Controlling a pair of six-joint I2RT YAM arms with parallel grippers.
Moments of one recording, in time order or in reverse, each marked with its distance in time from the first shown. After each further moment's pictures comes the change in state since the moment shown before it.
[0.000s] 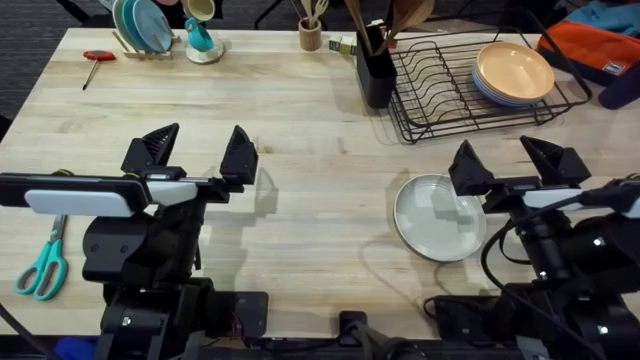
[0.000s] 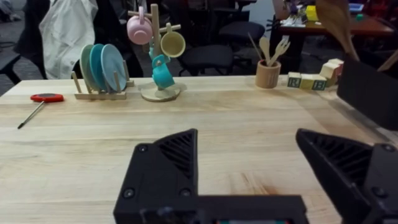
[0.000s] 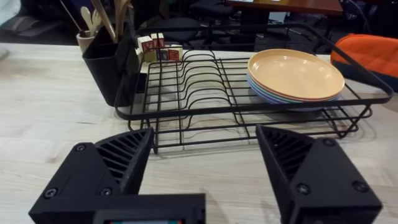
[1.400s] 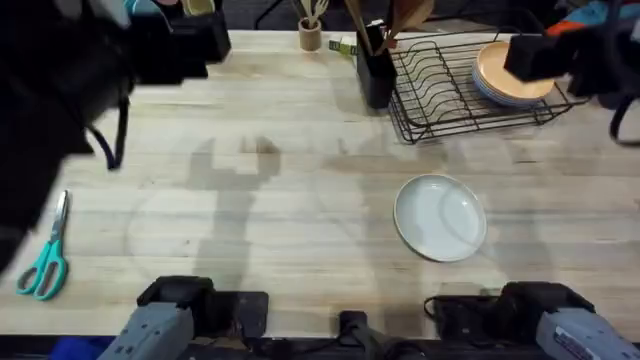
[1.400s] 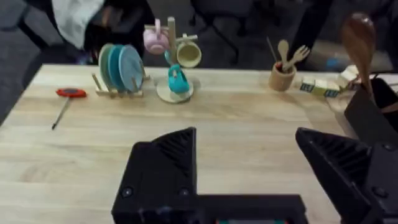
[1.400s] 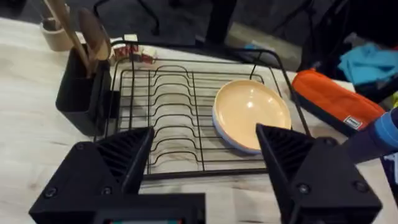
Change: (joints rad) left arm 0.000 0.867 0.953 -0.447 -0.067 -0.017; right arm -0.026 0.891 0.962 -0.369 0.048 -0.189
